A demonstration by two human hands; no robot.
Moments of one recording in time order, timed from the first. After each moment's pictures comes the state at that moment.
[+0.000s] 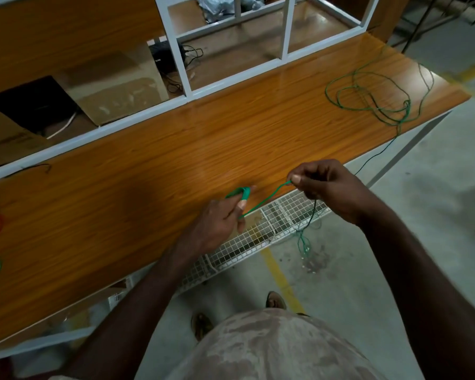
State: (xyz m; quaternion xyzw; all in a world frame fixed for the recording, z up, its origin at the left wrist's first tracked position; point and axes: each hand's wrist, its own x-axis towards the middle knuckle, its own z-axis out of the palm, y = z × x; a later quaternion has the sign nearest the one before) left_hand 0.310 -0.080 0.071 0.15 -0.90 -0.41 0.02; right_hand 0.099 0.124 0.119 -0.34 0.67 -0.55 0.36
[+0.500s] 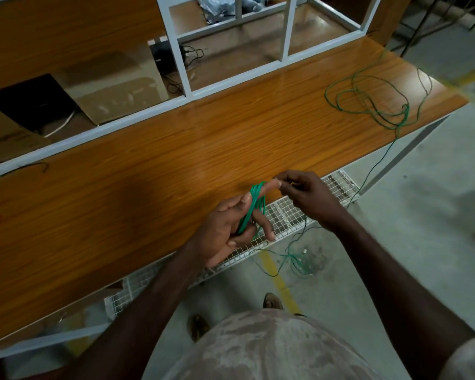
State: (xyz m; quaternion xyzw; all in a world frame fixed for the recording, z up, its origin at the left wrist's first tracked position) left_hand 0.309 -0.044 0.108 0.05 -0.55 -0.83 0.00; right_hand 0.112 0.098 0.077 -0.36 0.71 -0.52 0.30
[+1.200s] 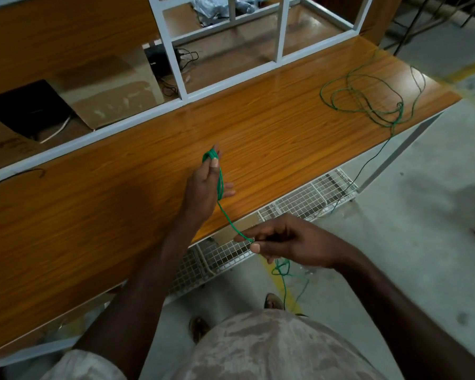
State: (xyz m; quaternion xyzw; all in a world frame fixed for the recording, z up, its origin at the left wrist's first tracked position) left_hand 0.269 -0.101 0.096 0.27 -0.72 -0.62 0.17; right_hand 0.181 0.123 0.113 -0.47 0.62 -0.42 0.47
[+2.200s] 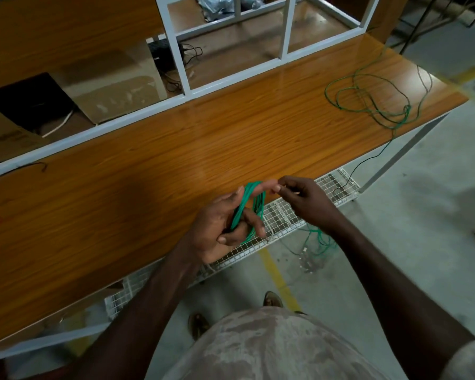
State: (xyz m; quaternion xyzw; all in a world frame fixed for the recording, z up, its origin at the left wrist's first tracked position) left_hand 0.309 -0.057 0.111 0.05 -0.44 -0.89 -0.06; right_hand 0.118 0.098 0.062 -0.36 0.73 -0.51 0.30
